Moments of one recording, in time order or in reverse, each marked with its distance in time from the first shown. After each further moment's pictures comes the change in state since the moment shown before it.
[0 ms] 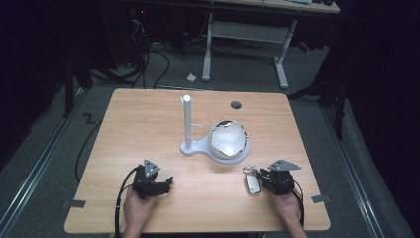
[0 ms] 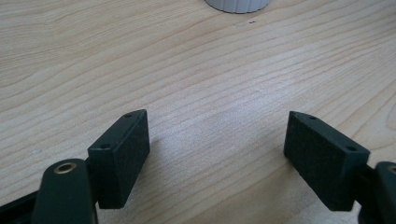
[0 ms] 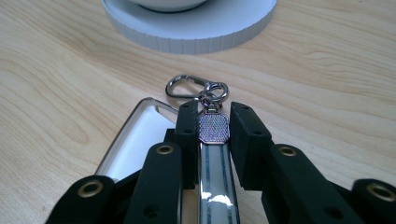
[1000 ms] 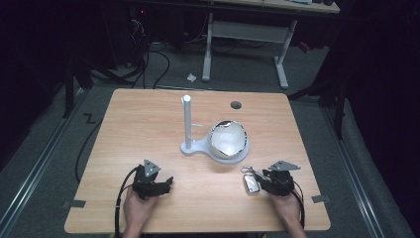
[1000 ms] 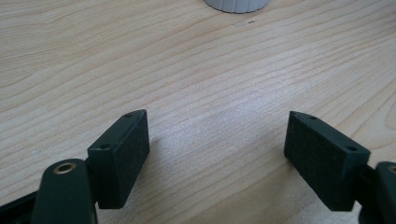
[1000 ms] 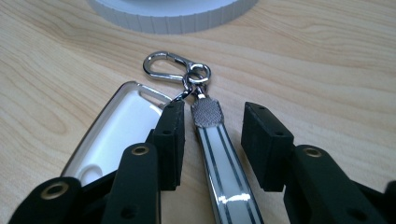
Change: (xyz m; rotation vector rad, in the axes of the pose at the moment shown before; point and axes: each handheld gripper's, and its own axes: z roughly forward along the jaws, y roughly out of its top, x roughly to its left) left arm 0.000 0.000 0.000 0.003 -0.002 0.003; right arm -0.002 -0.007 0.010 0.044 -0.014 0.032
